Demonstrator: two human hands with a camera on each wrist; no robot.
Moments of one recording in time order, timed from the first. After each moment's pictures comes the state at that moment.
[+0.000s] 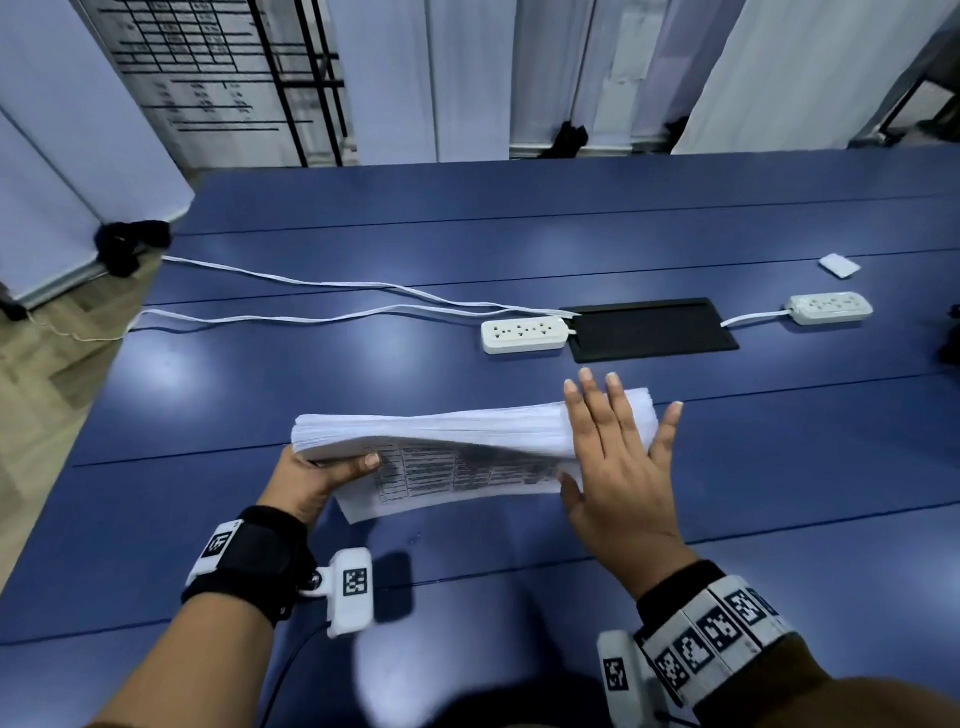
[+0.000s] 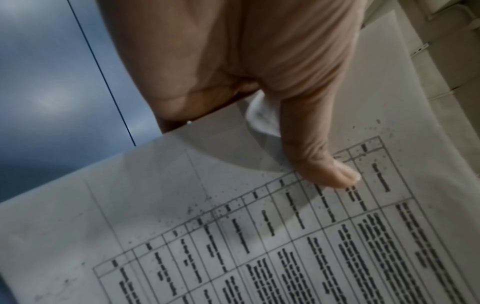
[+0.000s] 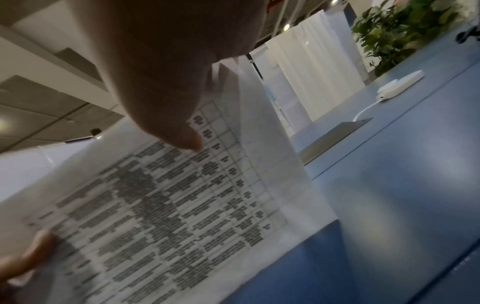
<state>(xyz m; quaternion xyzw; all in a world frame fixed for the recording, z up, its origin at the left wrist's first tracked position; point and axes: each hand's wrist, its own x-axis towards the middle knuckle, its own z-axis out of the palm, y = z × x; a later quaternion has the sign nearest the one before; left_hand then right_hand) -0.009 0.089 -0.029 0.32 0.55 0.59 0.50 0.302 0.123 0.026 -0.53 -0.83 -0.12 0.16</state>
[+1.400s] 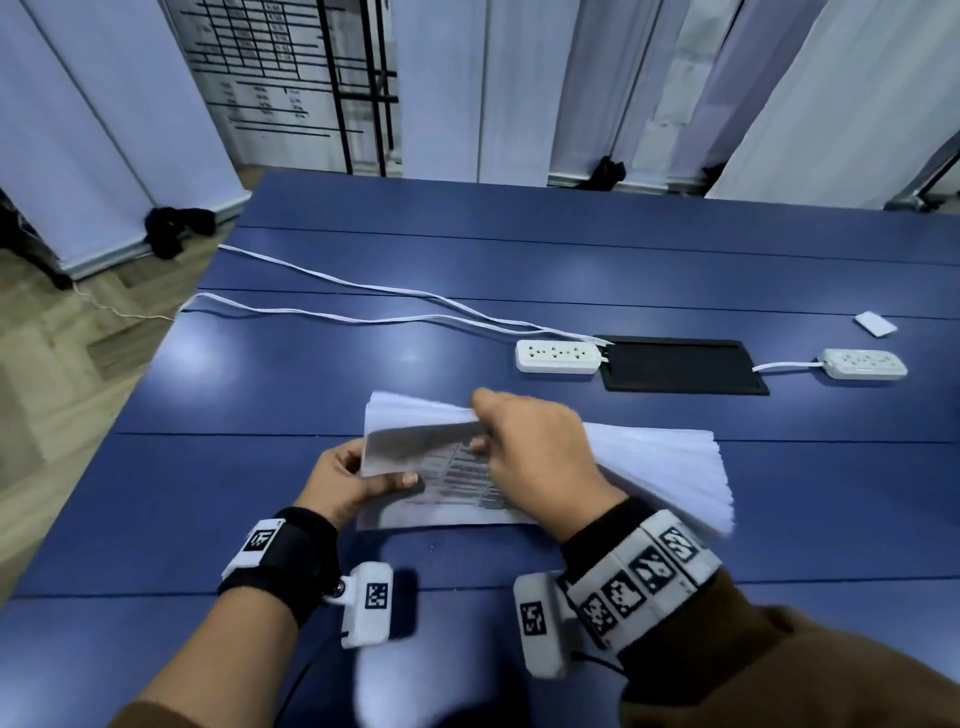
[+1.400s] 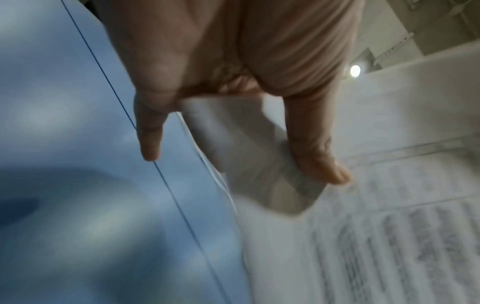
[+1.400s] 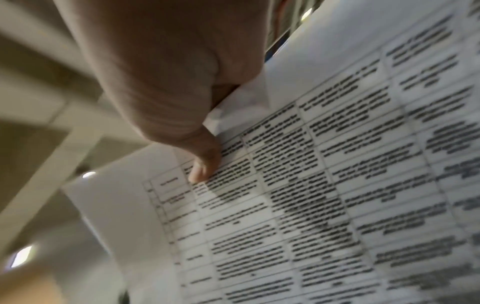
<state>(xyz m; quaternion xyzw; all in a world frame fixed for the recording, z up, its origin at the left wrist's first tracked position) -0.009 0.075 -0.032 0.31 0.55 0.58 0.51 0.192 0.135 0.098 -0.41 -0.90 0.08 0.13</state>
